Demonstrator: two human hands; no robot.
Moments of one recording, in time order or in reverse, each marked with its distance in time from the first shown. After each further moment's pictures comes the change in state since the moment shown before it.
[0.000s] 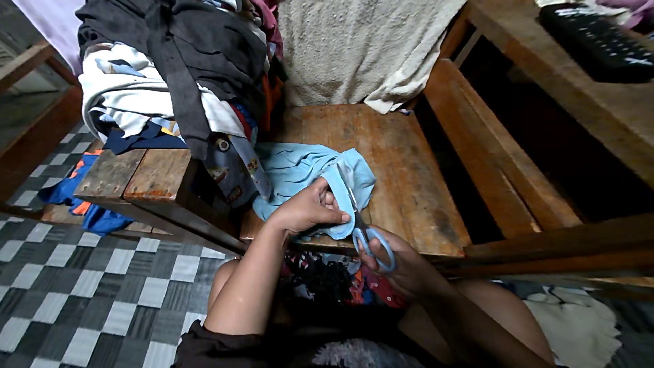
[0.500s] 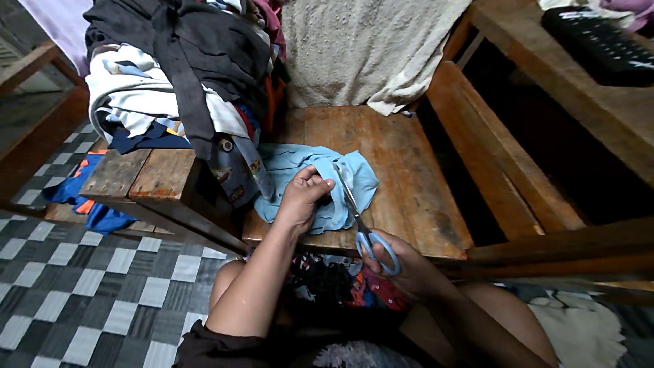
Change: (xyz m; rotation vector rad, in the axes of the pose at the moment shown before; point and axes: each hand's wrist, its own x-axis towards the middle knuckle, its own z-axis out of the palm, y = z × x) left_hand 0.009 -0.005 0.013 -0.363 0.543 0.196; right_hand -0.002 -0.001 -0.004 -0.015 -0.007 0.058
